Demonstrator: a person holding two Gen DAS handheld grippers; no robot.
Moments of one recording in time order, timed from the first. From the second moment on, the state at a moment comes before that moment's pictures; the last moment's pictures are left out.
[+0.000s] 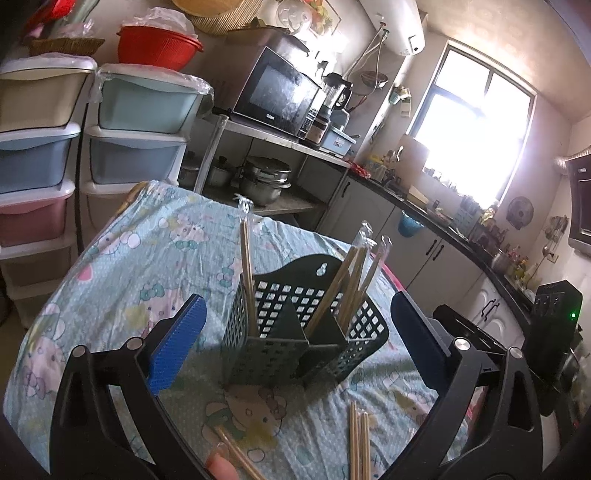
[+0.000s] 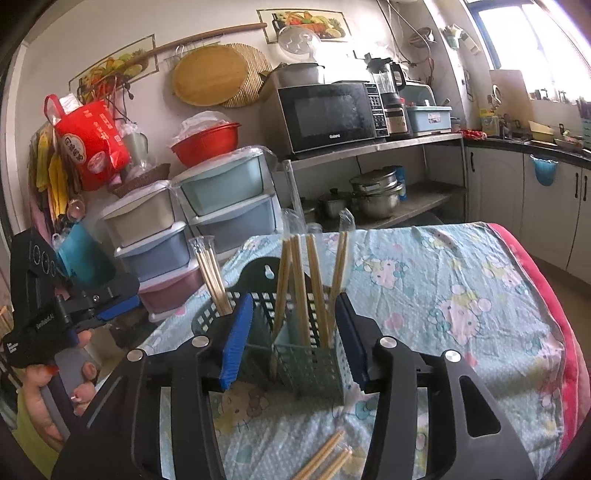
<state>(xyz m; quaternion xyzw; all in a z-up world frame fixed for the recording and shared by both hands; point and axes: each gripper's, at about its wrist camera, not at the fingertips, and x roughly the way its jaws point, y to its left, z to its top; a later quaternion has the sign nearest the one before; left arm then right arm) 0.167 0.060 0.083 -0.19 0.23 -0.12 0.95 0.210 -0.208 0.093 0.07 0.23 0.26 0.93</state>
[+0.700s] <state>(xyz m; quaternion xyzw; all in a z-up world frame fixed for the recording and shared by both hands) 0.152 0.055 0.055 -0.19 0.27 -0.11 0.94 0.184 -0.220 0.068 0.05 0.26 0.26 0.93</state>
